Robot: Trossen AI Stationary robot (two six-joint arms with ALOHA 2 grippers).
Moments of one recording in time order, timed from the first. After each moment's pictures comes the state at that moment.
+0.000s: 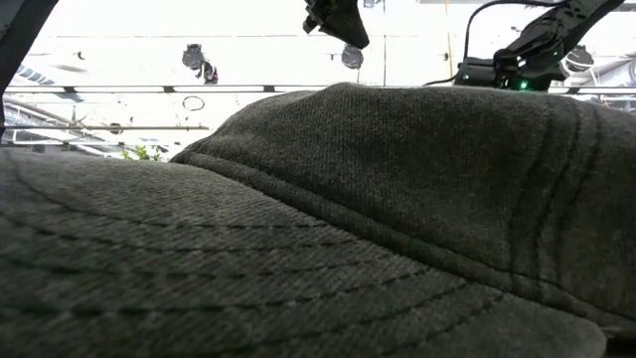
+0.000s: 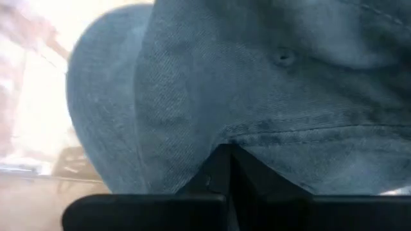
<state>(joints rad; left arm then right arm) 0.15 1.92 2.06 -0.81 -0.23 0.11 -0.67 1.18 0.65 -0.64 0.44 0.07</state>
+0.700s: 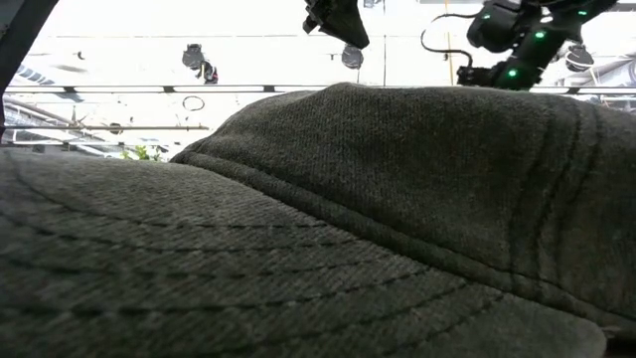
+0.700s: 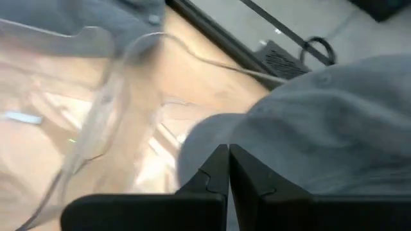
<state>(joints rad) 0.15 1.92 2.06 -0.81 -0.23 0.11 -0.64 0.97 0.74 -0.60 0.25 0.05</state>
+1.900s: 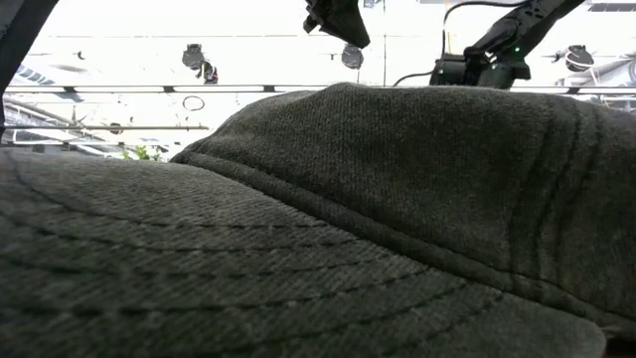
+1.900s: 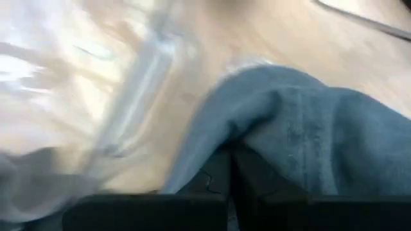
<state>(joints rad) 0.15 1.92 2.06 -0.80 -0.23 0.11 -0.75 1.34 0.88 -0.67 -0.30 -0.13</state>
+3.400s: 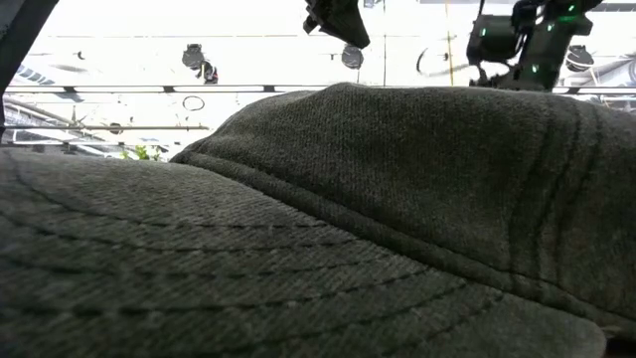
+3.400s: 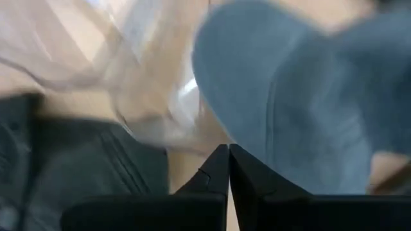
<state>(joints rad) 0.15 1.92 2.06 -0.80 -0.23 0.12 -0.59 1.01 0.79 -0.97 0.00 0.04</state>
